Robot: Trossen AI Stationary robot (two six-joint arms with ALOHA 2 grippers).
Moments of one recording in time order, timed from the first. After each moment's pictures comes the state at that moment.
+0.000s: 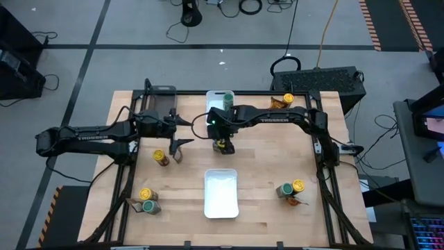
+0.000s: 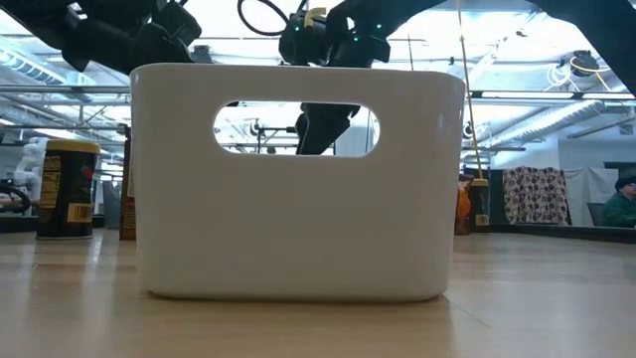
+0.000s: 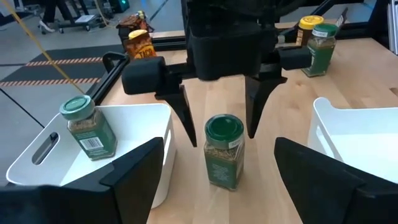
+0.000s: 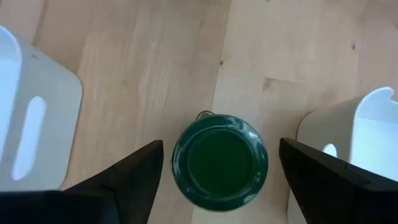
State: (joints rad) left arm 0.28 0.87 0.45 0.10 0.18 0.18; right arm -0.18 2.08 1.74 -0.77 -0.16 -0.32
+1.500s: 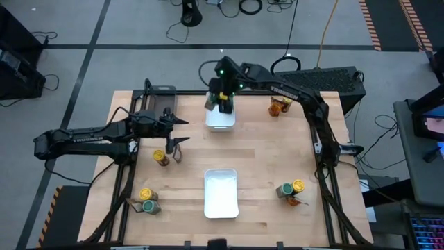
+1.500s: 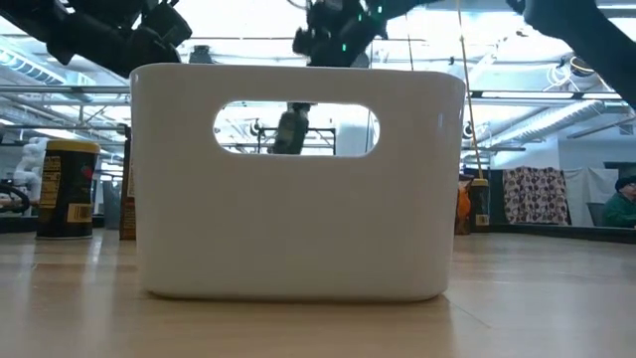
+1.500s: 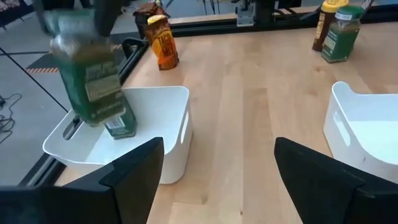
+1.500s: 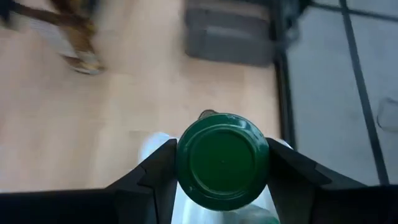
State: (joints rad) left arm 0.28 0.78 0.45 -0.04 0.10 0.19; right arm -0.44 2.12 2.17 -0.91 -0.21 -0.45
